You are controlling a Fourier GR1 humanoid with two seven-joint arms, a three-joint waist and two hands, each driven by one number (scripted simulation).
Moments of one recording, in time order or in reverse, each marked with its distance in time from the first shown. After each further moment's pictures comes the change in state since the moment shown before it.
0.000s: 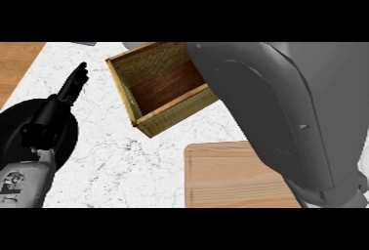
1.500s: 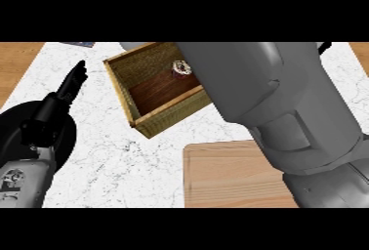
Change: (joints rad) left arm -0.014 -0.004 0.013 0.008 -0.005 -0.001 0.015; right arm -0.368 -0.003 -0.182 0.852 -0.261 -0.042 -0.016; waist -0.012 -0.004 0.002
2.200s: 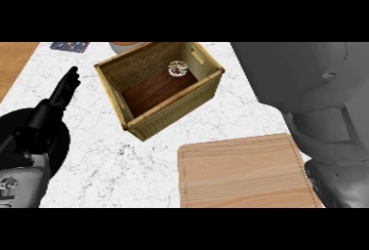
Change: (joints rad) left arm 0.051 0.004 0.022 -0.015 -0.002 0.013 -0.013; right arm 0.033 -0.072 -0.039 -0.135 0.196 -0.373 -0.018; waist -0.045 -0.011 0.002
